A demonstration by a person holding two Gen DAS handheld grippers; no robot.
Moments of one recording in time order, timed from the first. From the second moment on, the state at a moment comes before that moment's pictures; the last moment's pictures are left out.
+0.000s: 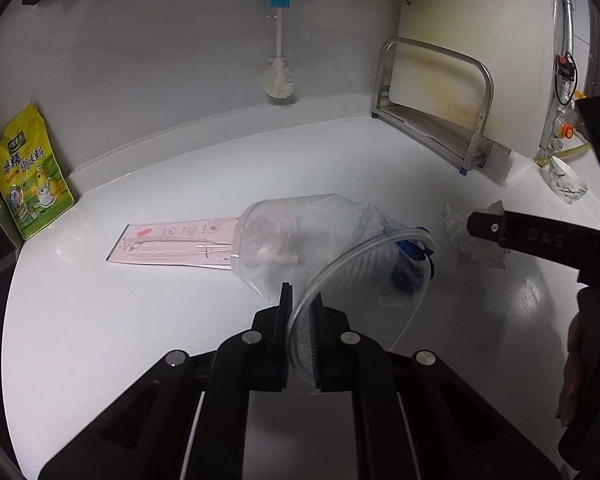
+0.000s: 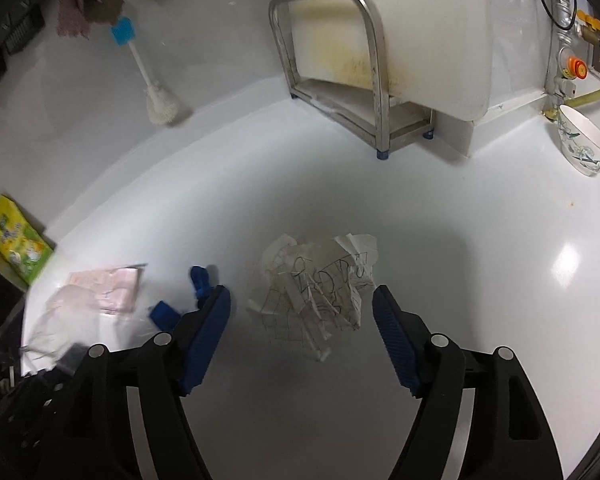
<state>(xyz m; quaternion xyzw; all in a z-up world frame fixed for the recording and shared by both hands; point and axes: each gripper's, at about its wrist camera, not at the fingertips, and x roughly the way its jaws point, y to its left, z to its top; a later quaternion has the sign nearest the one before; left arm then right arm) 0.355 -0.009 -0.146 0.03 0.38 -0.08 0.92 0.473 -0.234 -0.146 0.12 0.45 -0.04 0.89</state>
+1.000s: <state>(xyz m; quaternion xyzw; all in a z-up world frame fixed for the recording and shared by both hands) 0.286 -0.004 -0.115 0.06 0.36 -0.11 0.92 0.381 -0.220 -0.108 0.12 0.40 -0.03 0.91</state>
